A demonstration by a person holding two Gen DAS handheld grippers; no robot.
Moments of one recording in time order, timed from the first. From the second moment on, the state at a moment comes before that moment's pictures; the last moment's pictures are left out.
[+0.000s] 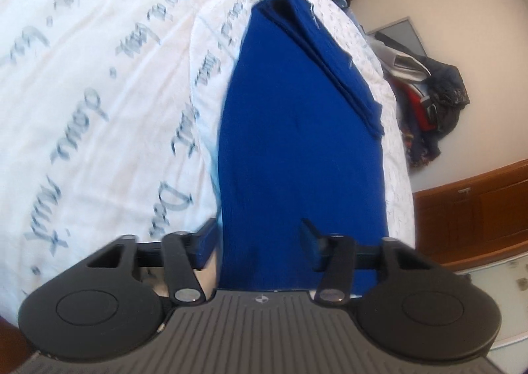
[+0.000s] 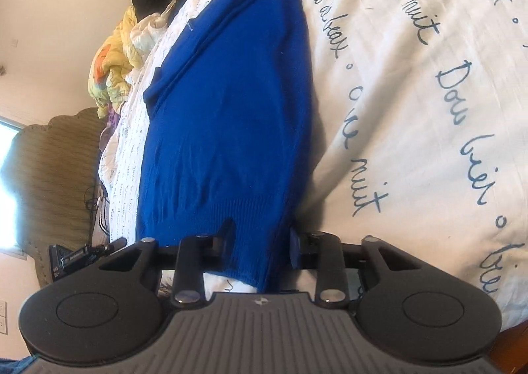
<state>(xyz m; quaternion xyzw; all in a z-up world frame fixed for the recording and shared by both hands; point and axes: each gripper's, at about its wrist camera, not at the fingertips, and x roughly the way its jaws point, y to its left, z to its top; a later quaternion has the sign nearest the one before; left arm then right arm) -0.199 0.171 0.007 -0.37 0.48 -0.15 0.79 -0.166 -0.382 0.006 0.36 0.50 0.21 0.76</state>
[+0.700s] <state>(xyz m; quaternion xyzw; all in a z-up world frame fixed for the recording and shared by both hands) -0.174 0.153 0.000 -0.34 0.52 -0.20 0.76 -0.161 -0.395 -0.013 0.41 0.50 0.21 0.74</state>
